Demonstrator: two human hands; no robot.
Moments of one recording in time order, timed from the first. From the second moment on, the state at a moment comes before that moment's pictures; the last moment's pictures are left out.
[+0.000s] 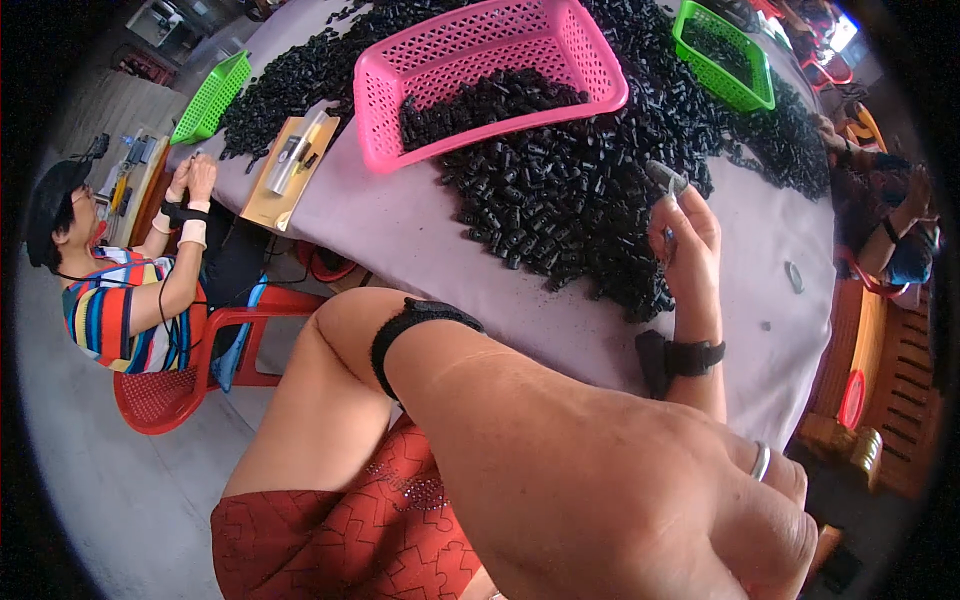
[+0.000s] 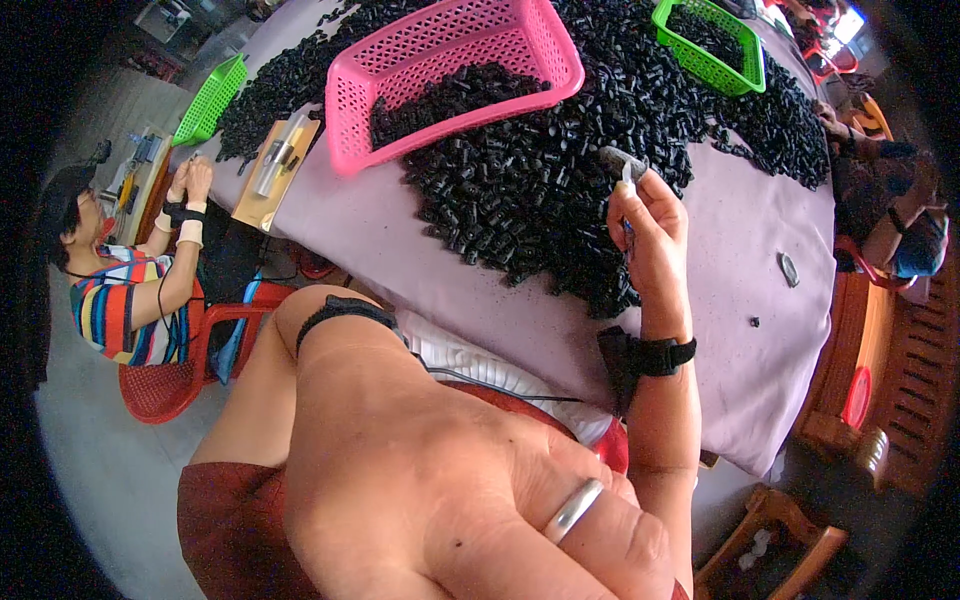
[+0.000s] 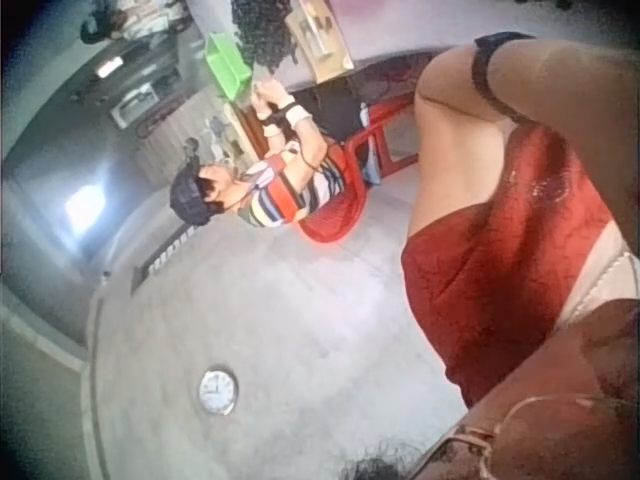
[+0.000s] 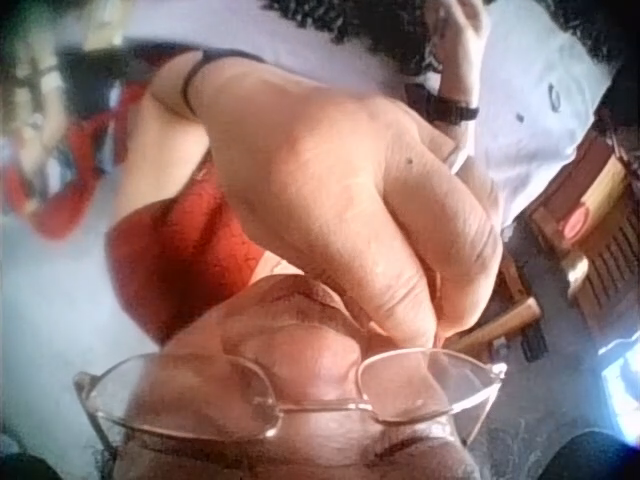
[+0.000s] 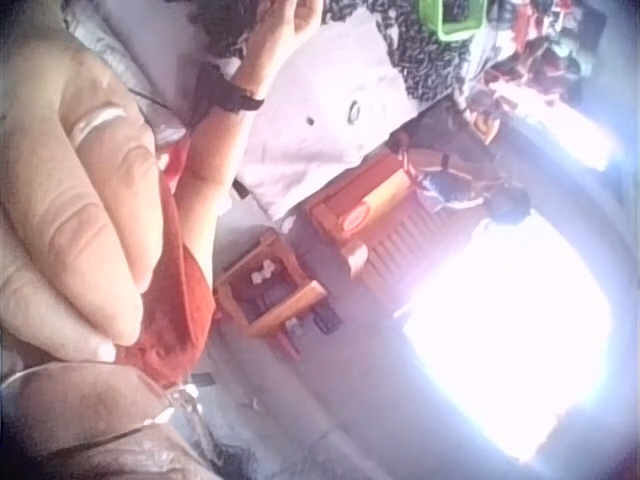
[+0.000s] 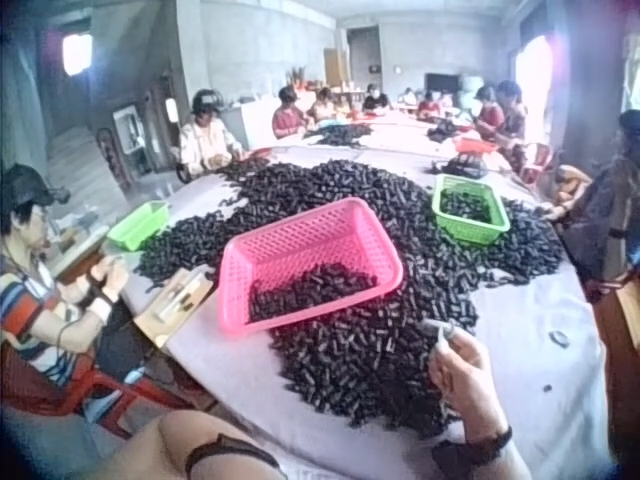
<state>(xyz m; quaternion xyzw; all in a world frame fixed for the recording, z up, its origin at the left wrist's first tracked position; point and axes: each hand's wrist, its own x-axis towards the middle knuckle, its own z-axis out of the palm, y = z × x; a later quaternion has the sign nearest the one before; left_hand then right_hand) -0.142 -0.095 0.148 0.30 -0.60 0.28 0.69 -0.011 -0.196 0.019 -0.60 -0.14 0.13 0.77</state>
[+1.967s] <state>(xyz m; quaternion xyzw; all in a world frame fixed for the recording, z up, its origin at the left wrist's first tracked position) -0.203 -0.134 0.173 0.41 -0.51 0.15 0.74 -0.005 -0.202 0.020 -0.62 -0.19 0.13 0.76</state>
